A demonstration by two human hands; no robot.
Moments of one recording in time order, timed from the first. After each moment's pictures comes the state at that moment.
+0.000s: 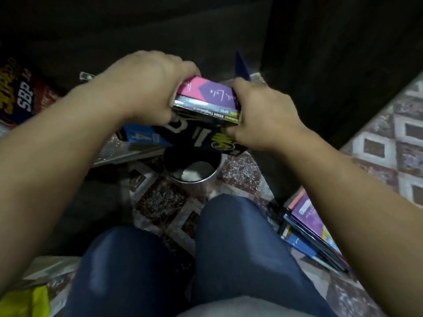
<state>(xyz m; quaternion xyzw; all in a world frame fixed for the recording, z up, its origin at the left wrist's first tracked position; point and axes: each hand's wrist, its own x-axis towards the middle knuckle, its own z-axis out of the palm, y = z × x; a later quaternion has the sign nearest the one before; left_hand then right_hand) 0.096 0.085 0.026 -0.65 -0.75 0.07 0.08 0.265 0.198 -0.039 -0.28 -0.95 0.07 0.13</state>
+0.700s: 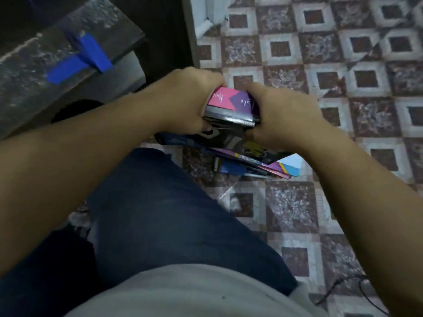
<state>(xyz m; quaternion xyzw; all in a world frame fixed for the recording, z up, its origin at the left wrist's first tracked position) 0.365 0.200 -0.112 -0.82 -0.56 0.00 -0.14 0.564 0.213 -0.131 -0.51 -0.86 0.11 0.01</state>
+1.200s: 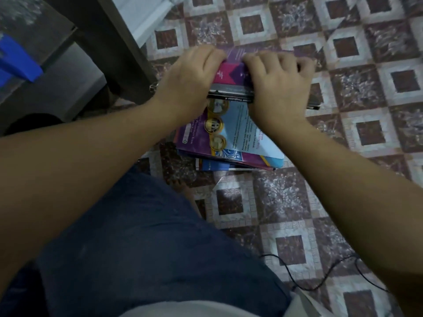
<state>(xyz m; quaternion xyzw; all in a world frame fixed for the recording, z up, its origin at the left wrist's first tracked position) 0.426 0.278 -0.213 -0.86 -0.50 -0.15 0.00 0.612 0.269 -0.227 -0.59 -0.78 -0.15 0.13</state>
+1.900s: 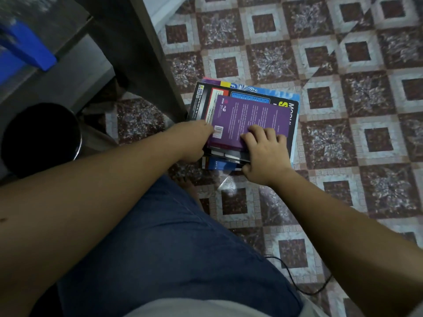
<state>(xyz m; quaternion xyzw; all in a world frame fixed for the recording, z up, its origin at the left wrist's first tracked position) 0.398 0.230 -0.258 -0.78 -0.53 0.22 -0.24 0.607 0.202 -0.307 -0.53 -0.83 0.07 -0.13</state>
